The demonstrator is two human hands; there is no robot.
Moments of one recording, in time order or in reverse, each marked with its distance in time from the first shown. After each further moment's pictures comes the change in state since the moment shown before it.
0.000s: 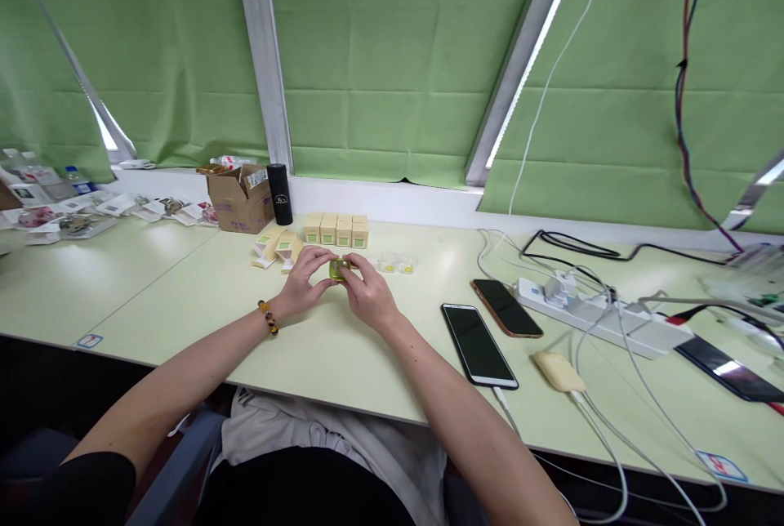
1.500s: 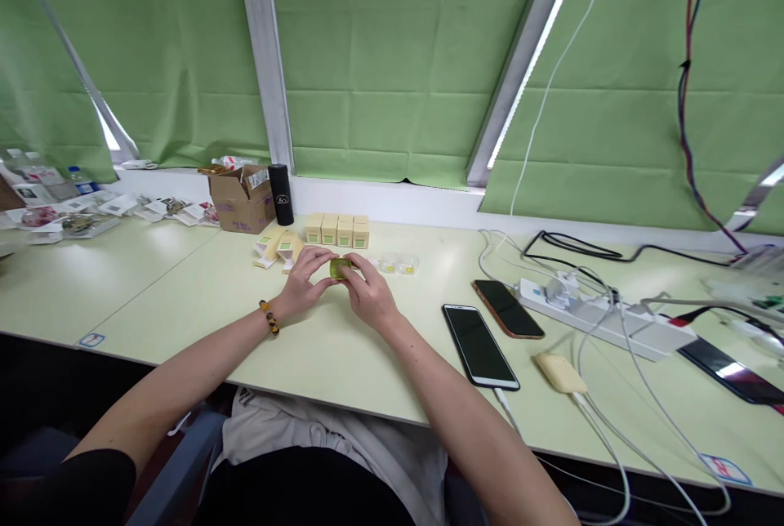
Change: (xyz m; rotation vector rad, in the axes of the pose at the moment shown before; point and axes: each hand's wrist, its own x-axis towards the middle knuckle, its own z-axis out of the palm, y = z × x) left_hand 0.001 0.000 -0.001 0.006 0.037 0.038; right_hand 0.003 -0.002 0.001 -0.062 0.052 -0.126
